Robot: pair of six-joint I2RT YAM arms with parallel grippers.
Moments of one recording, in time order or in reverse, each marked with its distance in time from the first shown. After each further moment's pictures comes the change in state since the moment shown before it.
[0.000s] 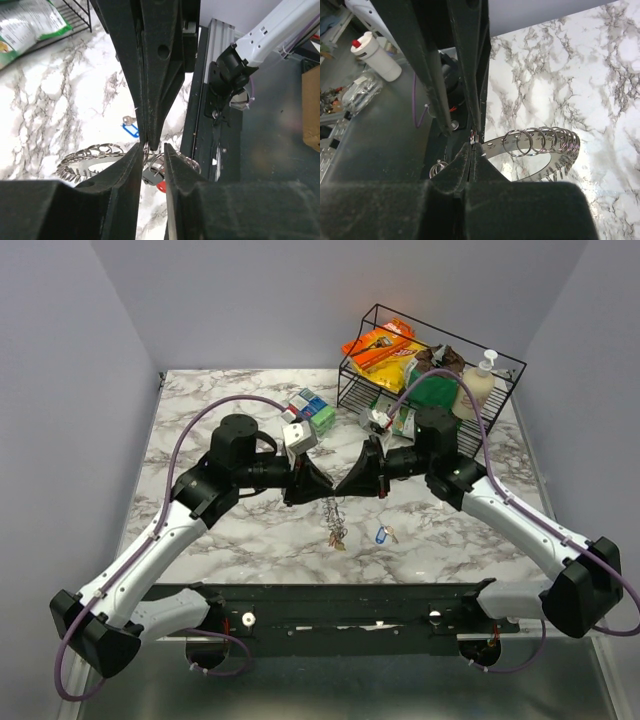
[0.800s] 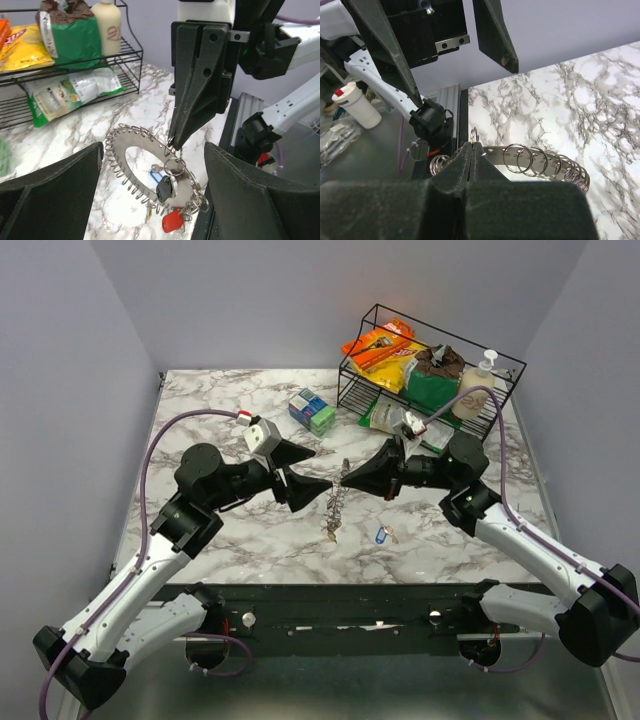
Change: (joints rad) left arm -0.002 -0.220 -0.184 0.367 -0.248 -0.206; right arm 0.000 -0.171 -0.222 0.443 0.193 0.248
